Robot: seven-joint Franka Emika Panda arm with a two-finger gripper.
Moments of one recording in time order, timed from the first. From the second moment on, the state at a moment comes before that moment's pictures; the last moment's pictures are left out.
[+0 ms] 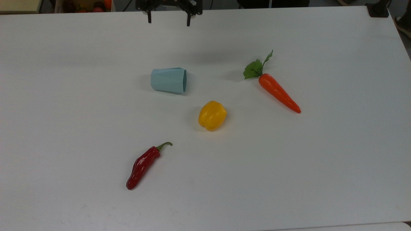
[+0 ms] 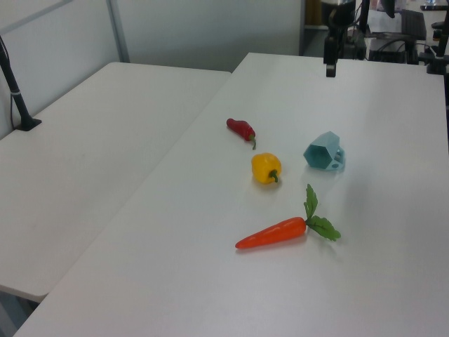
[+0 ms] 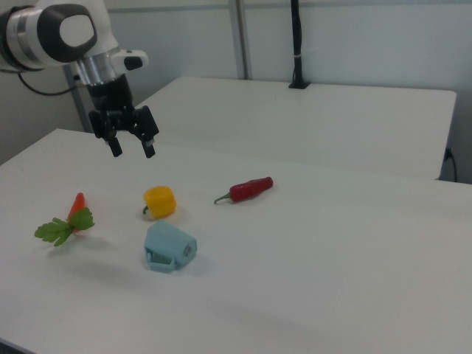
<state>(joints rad) 0.12 0.07 0.02 -1.62 -0.15 1.66 0.08</state>
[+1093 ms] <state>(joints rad) 0.36 0.46 0.03 -1.65 -0.64 1.62 0.58</state>
